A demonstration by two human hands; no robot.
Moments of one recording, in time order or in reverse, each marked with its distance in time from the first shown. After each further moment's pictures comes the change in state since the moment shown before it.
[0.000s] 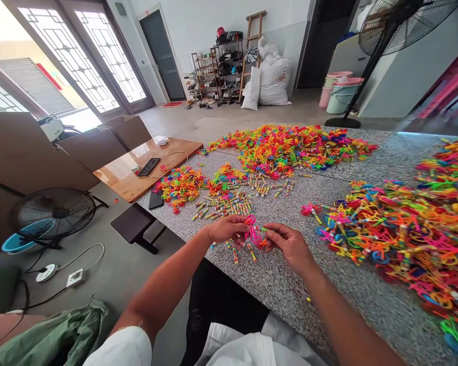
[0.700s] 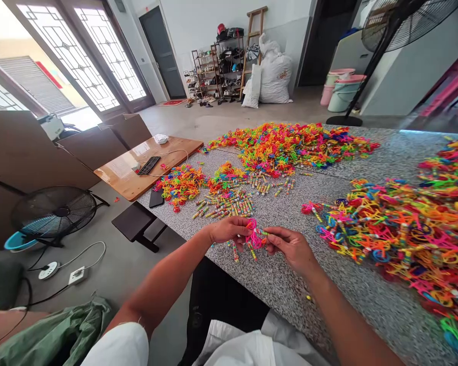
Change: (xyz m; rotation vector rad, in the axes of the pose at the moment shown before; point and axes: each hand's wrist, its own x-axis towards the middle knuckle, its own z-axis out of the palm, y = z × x) left_hand 0.000 -0.001 0.003 -0.014 -0.090 -0.041; right_hand -0.011 -0.004 -0.002 -0.034 -0.052 0.032
